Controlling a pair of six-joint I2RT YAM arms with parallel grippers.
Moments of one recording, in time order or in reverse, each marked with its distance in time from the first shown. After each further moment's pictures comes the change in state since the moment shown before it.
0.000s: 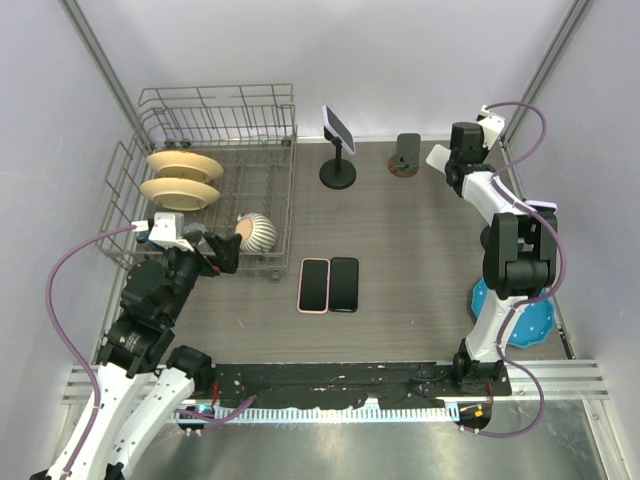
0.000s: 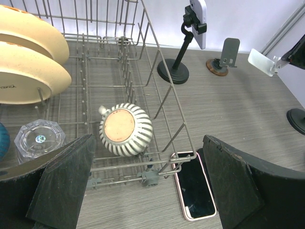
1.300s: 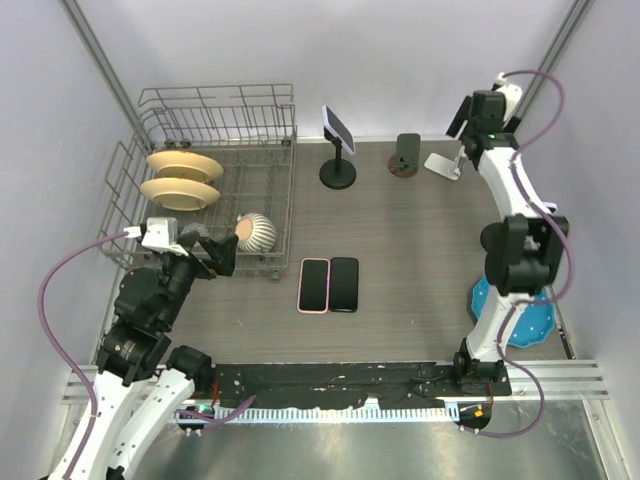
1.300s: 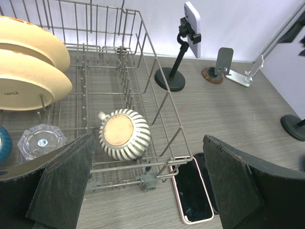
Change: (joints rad) left arm 0.000 -0.042 0.000 0.000 0.000 0.000; right arm -0.060 0.115 0.382 -0.294 -0.164 -0.018
